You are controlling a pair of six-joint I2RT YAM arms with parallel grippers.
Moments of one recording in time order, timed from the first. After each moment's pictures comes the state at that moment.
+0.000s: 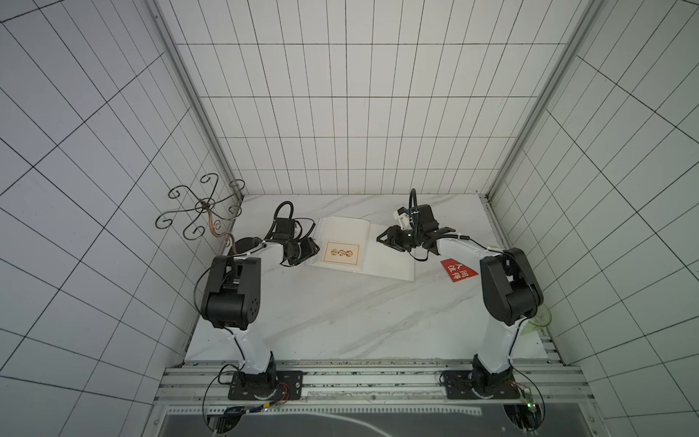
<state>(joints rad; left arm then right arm) -0.08 1.80 1.05 -0.23 0.36 -0.52 0.36 1.87 1.25 -0.17 -0.57 0.60</state>
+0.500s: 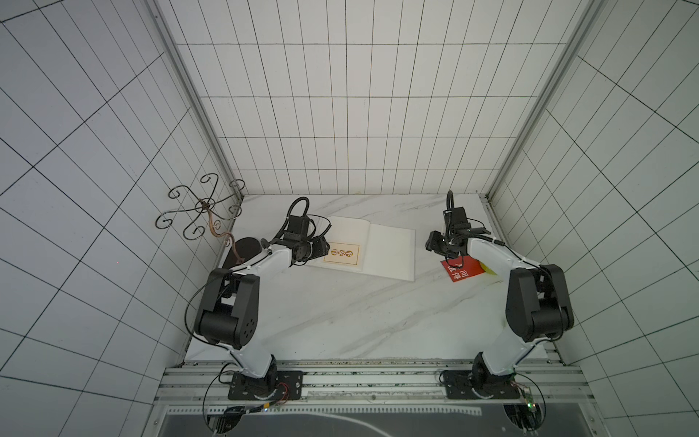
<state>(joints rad) -0.25 1.66 1.05 -0.28 0.23 -0.45 0.13 1.70 1.15 -0.49 -0.01 0.45</state>
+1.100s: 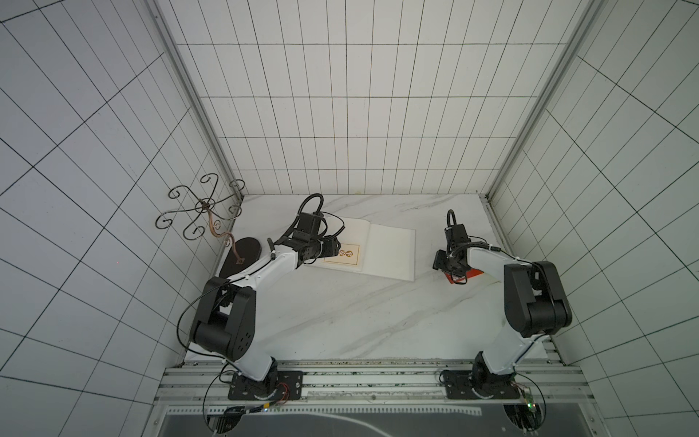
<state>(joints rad) -0.34 1.60 1.09 -0.34 0.20 -0.41 0.13 1.72 0.98 -0.45 0.02 0.45</state>
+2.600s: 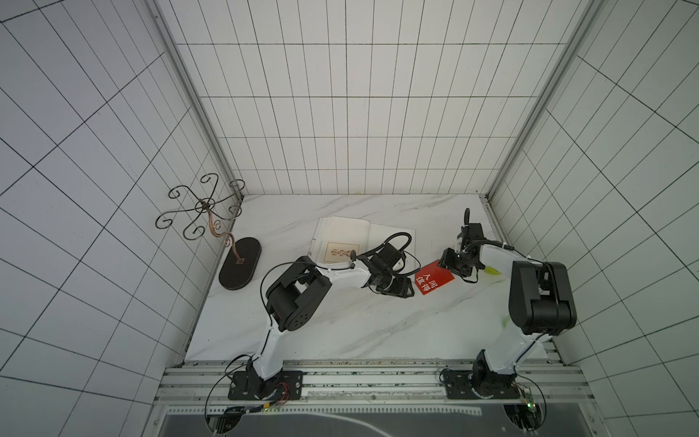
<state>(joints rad) -0.87 2.07 1.36 -0.26 0.45 -0.58 -0.03 1.73 1.00 -0.47 -0.23 0.35</state>
